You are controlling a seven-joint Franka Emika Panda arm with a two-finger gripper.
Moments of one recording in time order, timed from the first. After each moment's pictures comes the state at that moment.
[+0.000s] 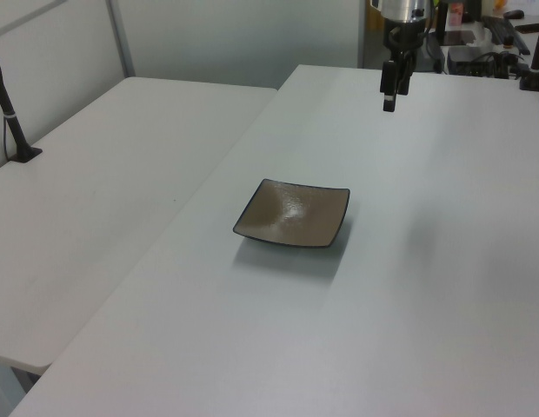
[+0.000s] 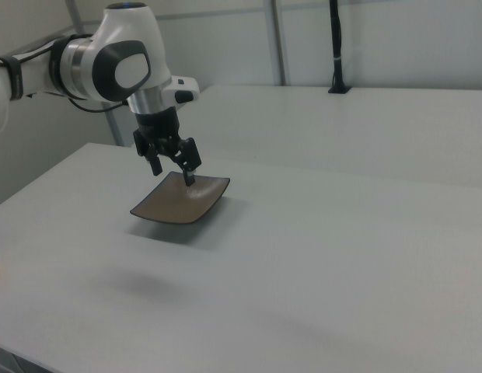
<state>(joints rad) 0.07 0.03 0.03 -1.75 0.03 1.81 0.09</state>
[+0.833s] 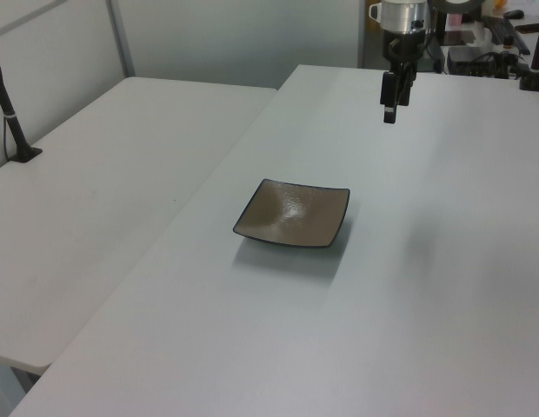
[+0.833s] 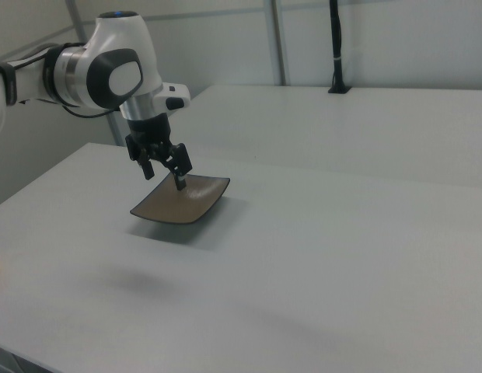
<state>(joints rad) 0.07 0.03 0.07 -1.79 0.04 1.85 0.13</state>
